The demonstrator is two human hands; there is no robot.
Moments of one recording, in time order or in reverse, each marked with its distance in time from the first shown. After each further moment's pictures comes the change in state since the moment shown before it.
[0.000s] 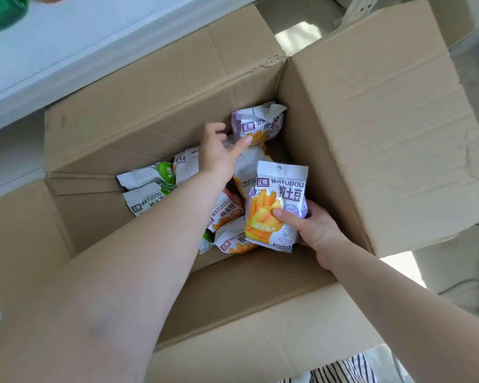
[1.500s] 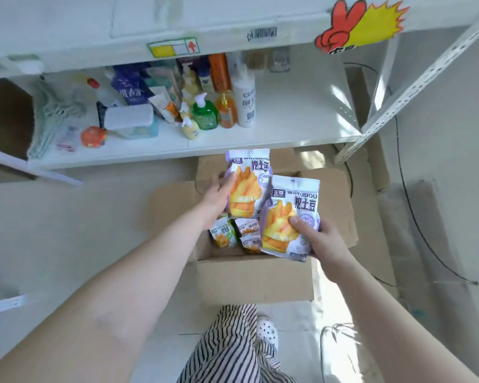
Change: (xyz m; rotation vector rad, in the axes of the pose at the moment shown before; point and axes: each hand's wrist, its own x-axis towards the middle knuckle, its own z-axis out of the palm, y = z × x) left_hand -0.306 0.187 -0.242 -0.477 -0.052 -0.192; right_hand -0.402 -0.159 0.003 -0.188 -0.238 -0.322
